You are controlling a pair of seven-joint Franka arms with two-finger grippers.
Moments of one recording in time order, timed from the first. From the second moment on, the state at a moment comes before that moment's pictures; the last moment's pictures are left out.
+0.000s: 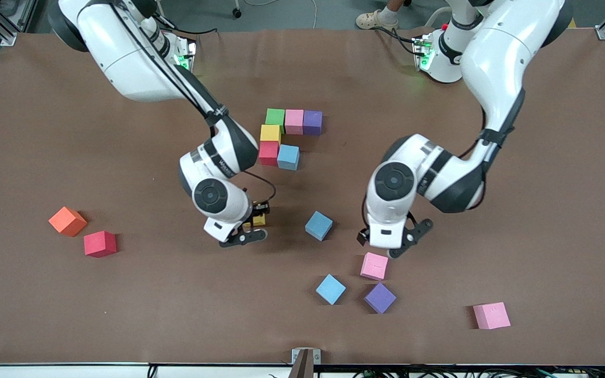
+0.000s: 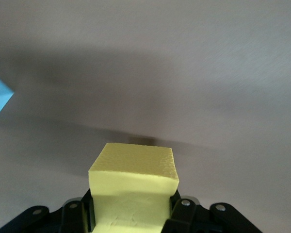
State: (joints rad) left arm -0.12 0.76 -0.50 -1.33 0.48 1.94 -1.25; right arm 0.37 0.76 0.22 -1.45 -0.02 2.09 0.36
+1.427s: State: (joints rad) left arm 0.29 0.96 -0.38 -1.38 0.65 2.71 -0.47; right arm 0.49 0.62 0.22 -1.80 0.02 2.34 0.47
